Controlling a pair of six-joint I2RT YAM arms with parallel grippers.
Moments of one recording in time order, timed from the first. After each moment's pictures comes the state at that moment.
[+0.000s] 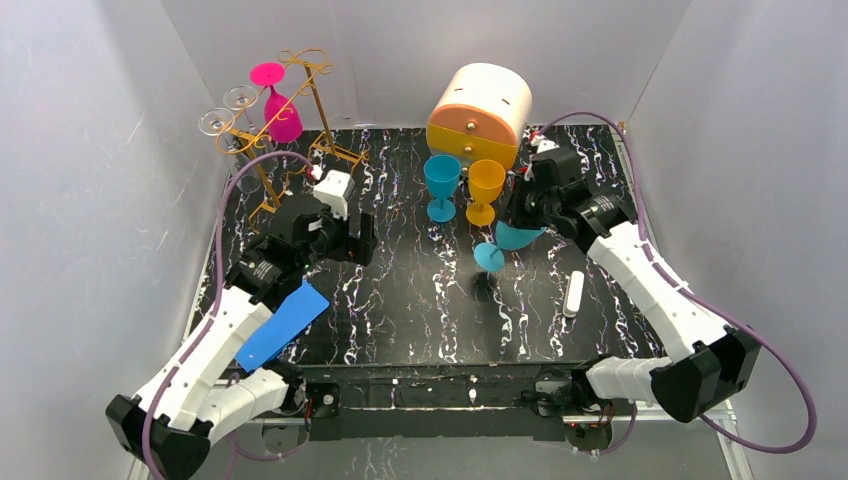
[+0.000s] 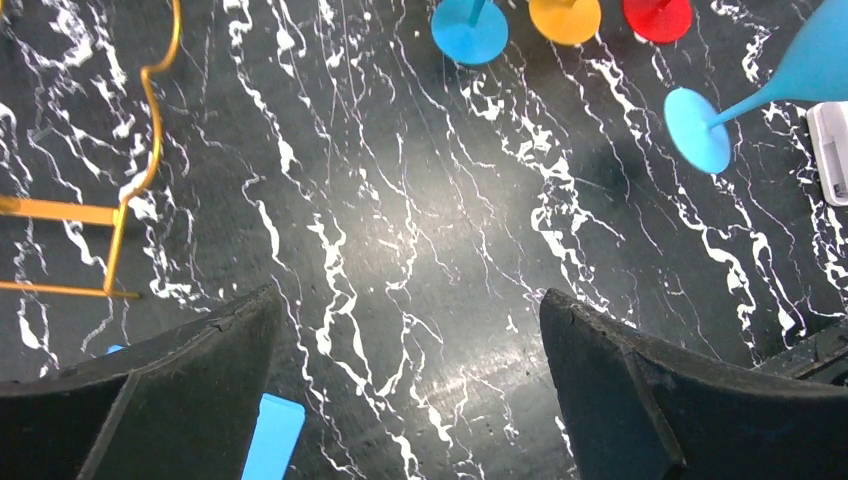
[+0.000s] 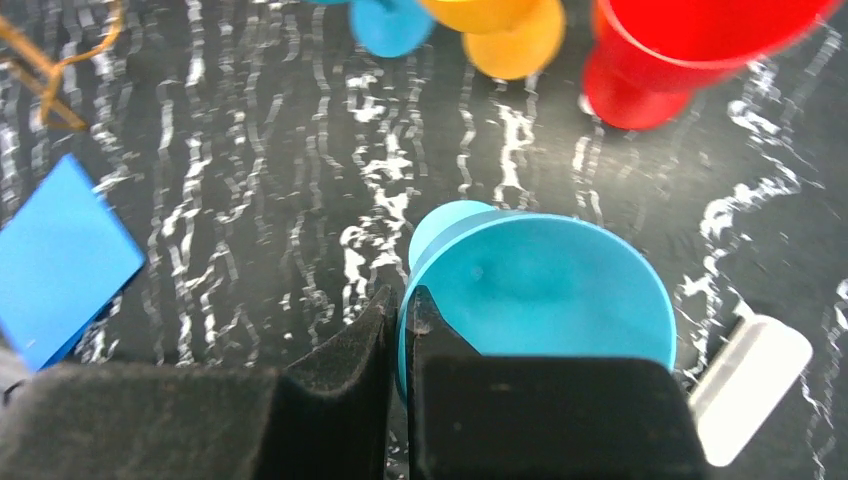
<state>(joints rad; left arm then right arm) -0.51 0.93 0.99 -0.57 -0.04 -0.13 0.51 1.27 1.31 -0.75 -0.04 0.46</state>
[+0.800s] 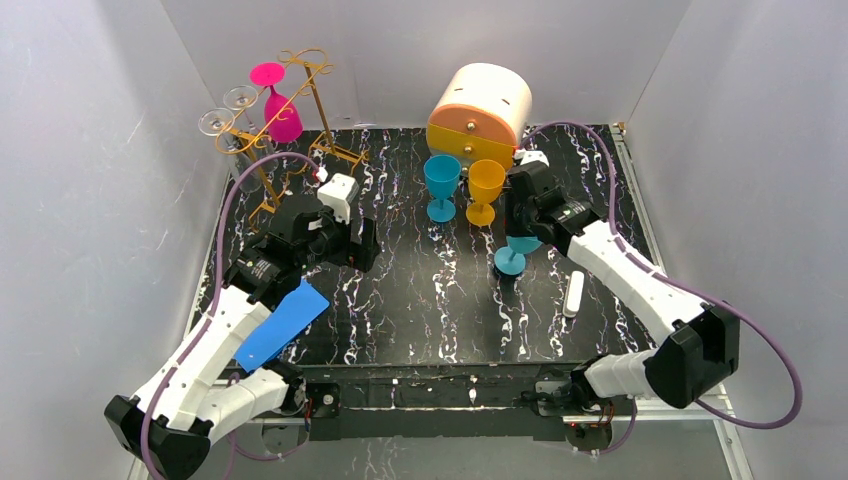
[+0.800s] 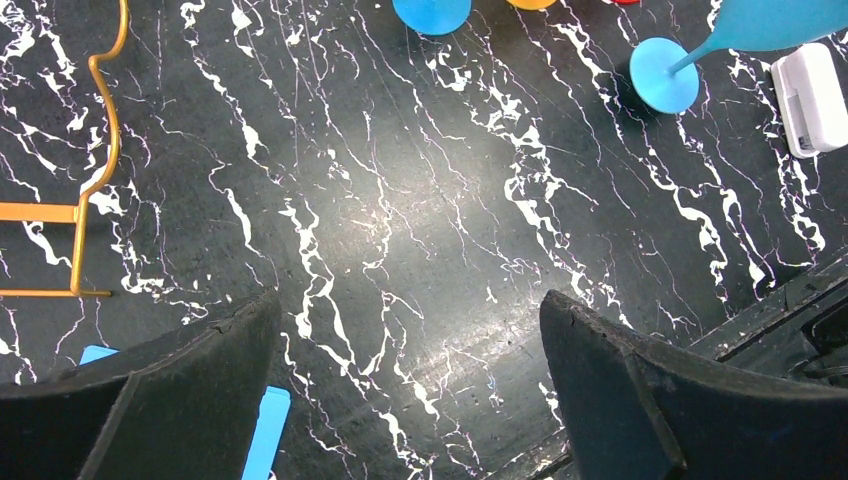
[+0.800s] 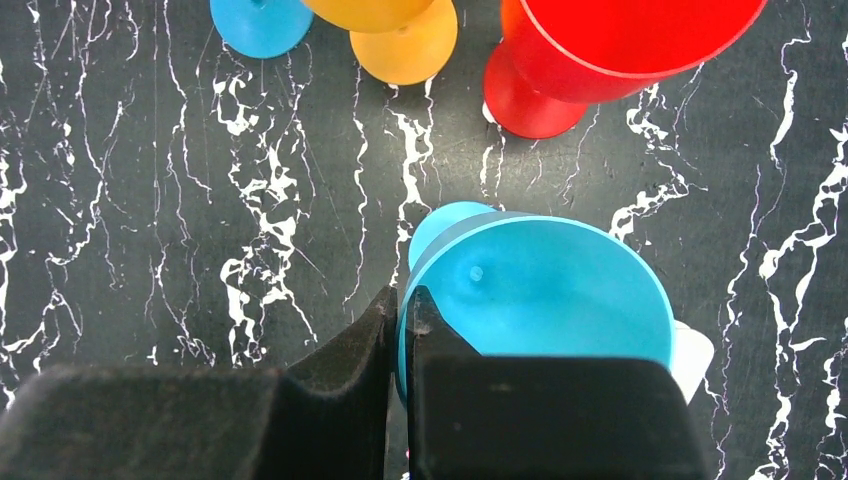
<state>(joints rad) -0.51 0.95 1.02 -0.65 0.04 -0.12 0.57 1.32 1.19 -0.69 0.25 0.39</state>
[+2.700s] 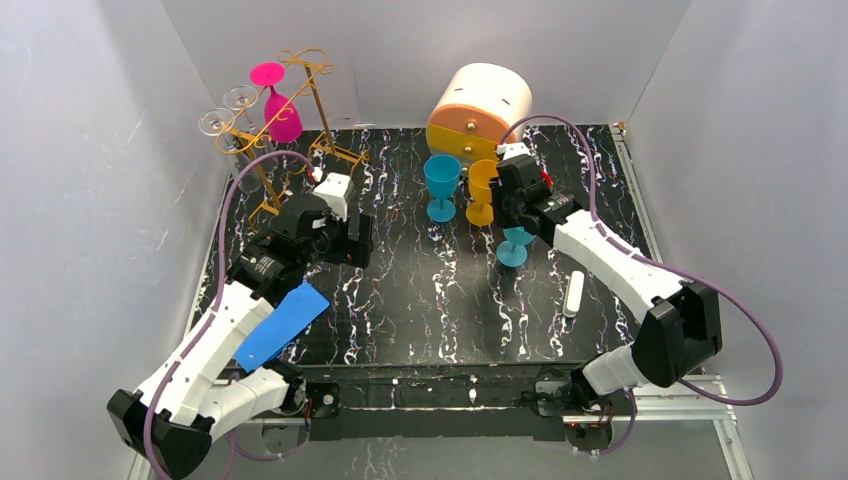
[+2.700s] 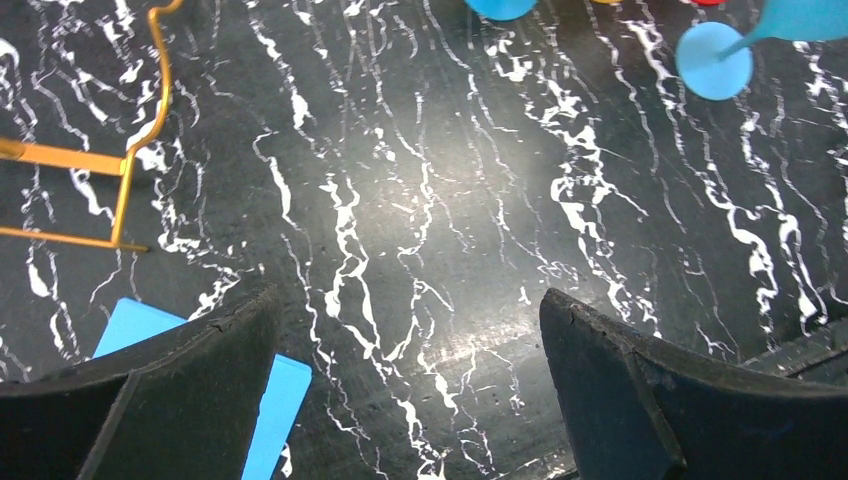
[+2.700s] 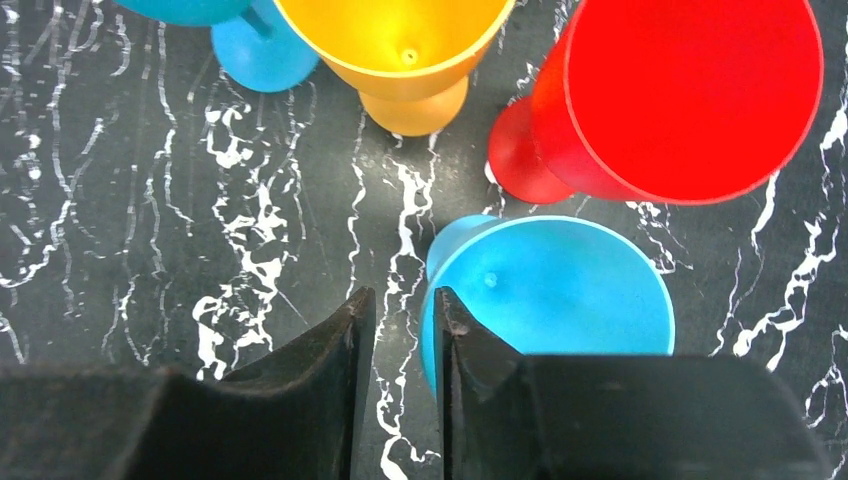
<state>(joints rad) -0.51 0.97 1.03 -0.68 -0.06 -0.16 0.57 1.44 1.21 -0.56 0.27 0.26</state>
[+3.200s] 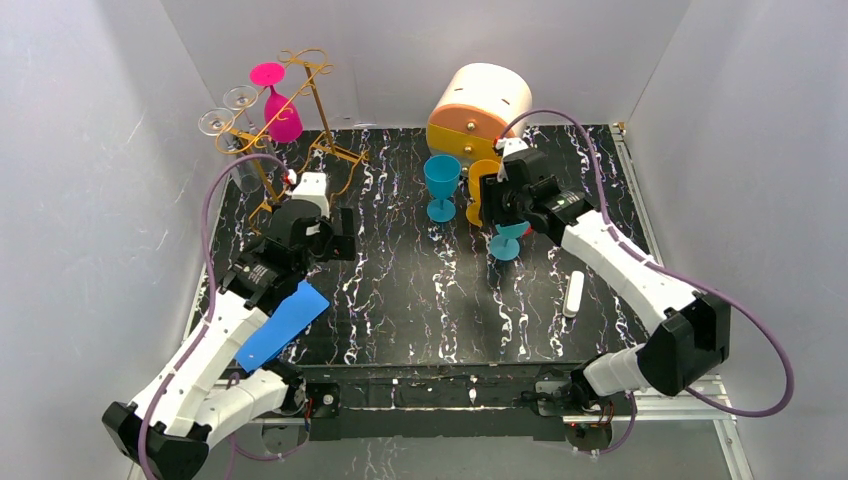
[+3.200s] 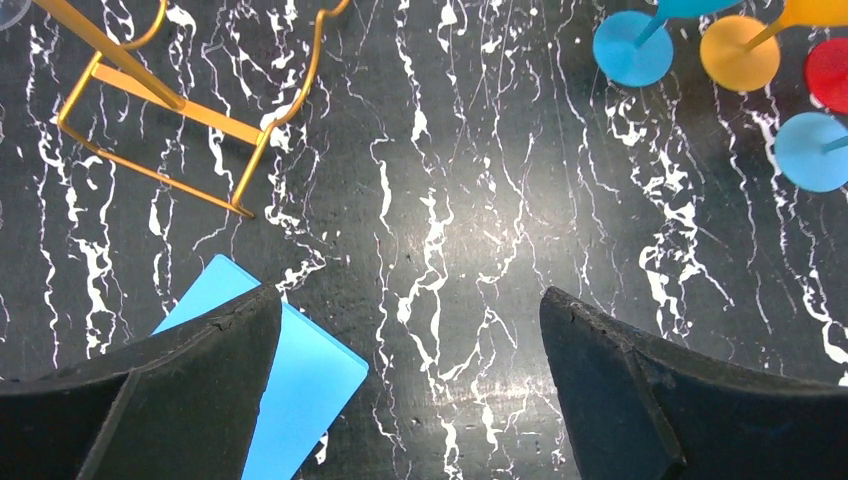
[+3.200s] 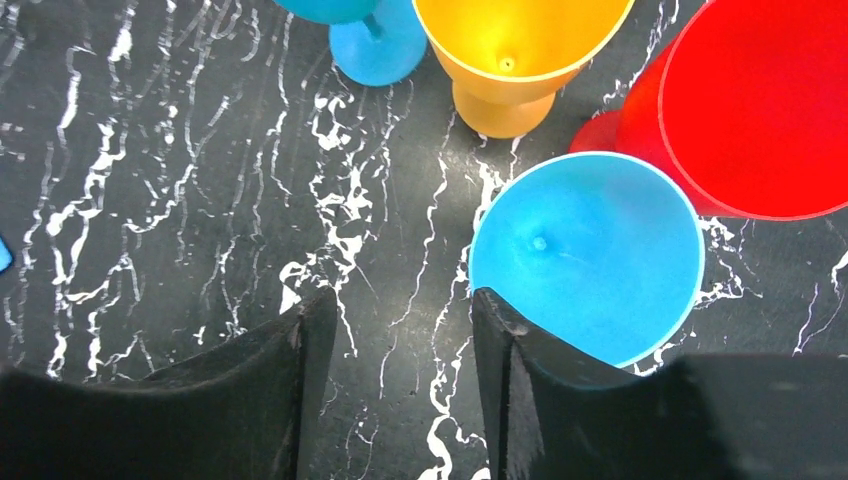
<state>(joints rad) -0.51 0.92 0.99 -0.67 -0.34 -0.25 0.57 1.41 1.26 -0.60 0.09 0.26</state>
